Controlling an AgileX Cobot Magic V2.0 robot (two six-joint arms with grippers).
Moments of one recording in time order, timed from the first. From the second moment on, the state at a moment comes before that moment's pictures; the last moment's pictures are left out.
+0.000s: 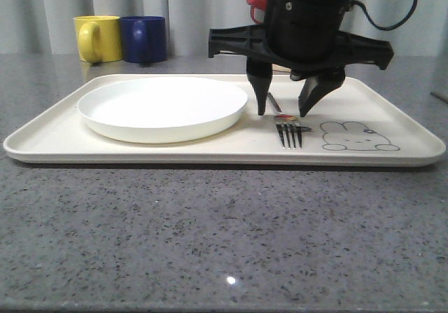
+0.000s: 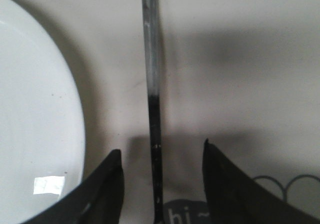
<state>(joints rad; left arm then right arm) -0.08 0.48 -0.47 -0.41 0.21 0.40 0.65 1.73 -1.31 -0.39 0.75 0.98</state>
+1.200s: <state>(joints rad) -0.08 0.48 -0.47 -0.41 0.21 0.40 -0.02 1.63 -1.31 -0.03 0.92 0.17</state>
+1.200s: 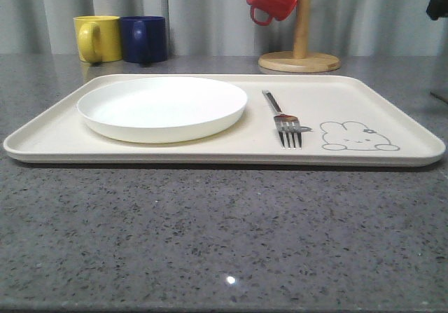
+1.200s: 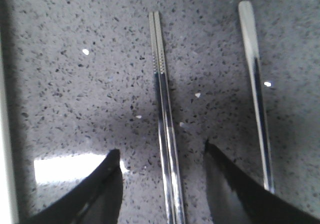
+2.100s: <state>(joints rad) -0.08 0.48 -0.47 -0.41 0.21 0.40 -0.02 1.73 -1.31 -0.02 0.89 0.17</state>
